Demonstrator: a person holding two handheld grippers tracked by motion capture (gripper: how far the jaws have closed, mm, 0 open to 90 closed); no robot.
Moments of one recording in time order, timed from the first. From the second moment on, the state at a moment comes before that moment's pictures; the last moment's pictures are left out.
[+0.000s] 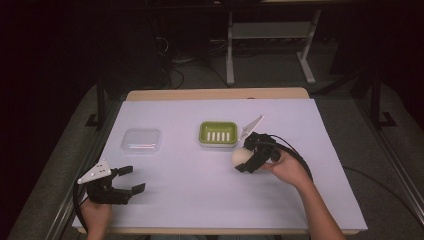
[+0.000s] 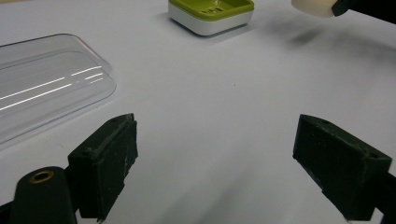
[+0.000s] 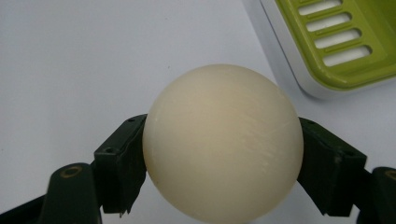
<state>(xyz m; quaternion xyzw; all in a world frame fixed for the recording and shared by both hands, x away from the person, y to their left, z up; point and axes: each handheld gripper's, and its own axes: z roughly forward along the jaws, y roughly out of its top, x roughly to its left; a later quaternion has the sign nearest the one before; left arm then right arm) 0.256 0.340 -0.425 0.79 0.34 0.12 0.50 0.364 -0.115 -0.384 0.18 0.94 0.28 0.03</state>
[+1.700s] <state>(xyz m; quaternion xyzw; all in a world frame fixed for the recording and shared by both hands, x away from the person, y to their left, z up) 0.256 0.342 -0.424 0.78 0.35 0.12 0.50 0.421 -0.068 -0.358 0.16 0.95 0.28 0.02</state>
